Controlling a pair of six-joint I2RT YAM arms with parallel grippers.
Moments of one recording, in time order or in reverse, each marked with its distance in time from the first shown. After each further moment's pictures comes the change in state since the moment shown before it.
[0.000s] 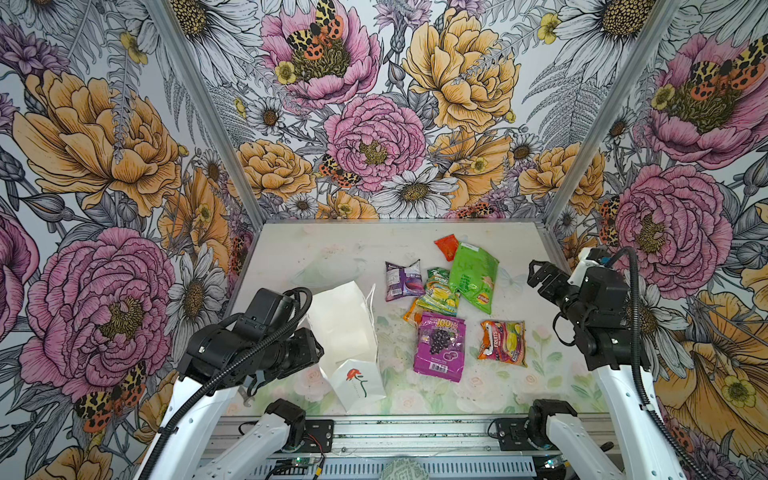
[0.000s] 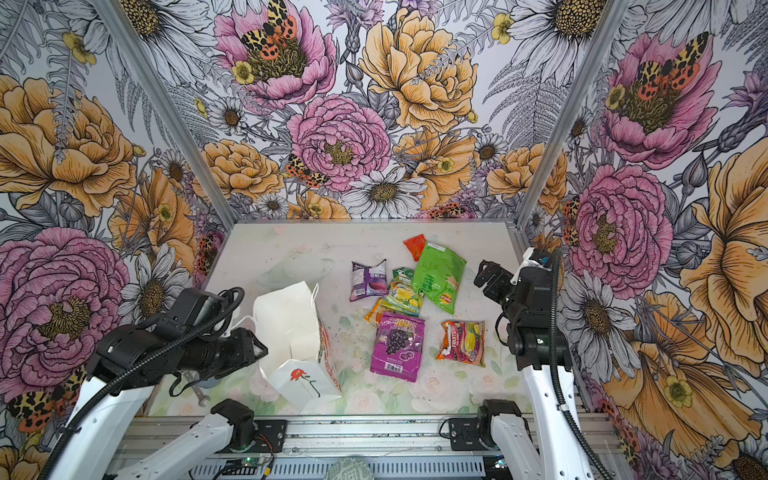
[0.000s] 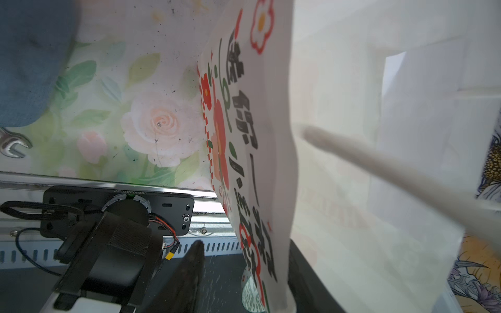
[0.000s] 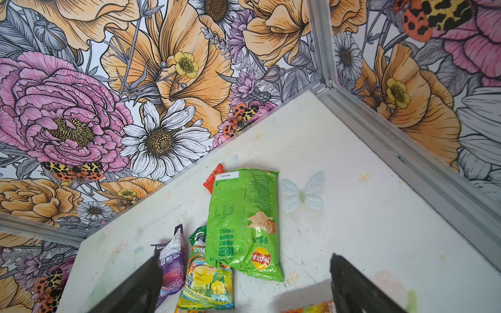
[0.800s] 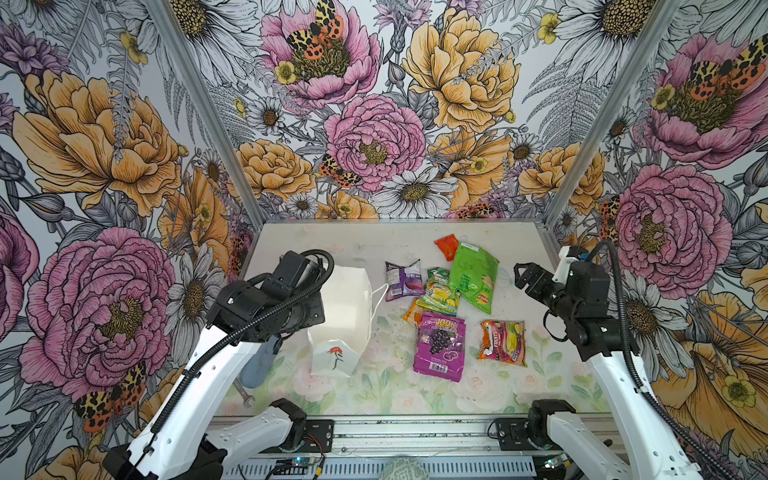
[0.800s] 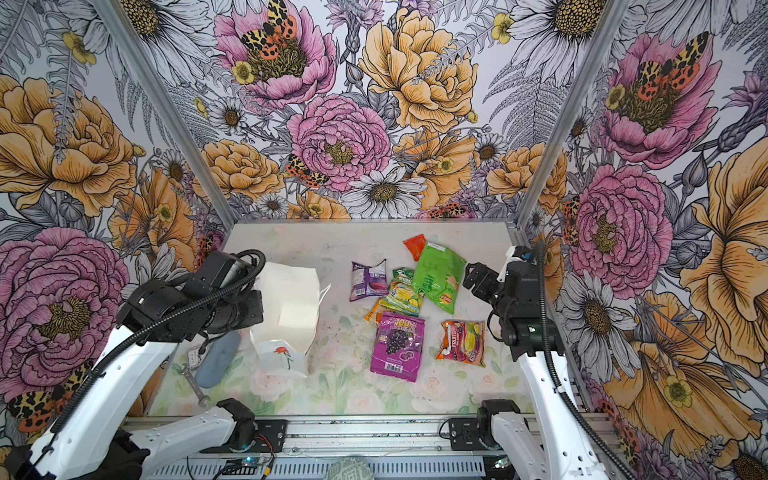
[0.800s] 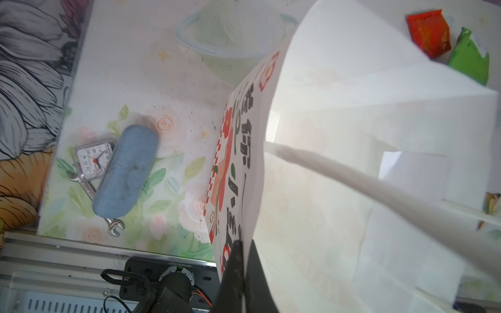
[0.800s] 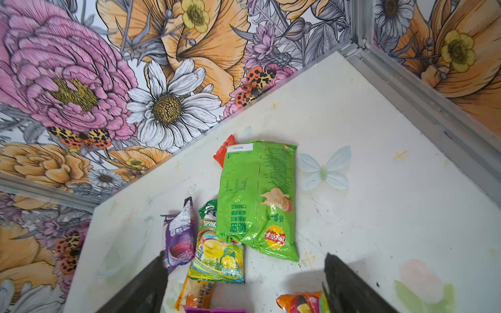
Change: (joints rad) left arm -0.047 0.255 0.265 0.087 -0.402 0.122; right arm 0.149 0.097 0.002 -0.020 -0.006 0.006
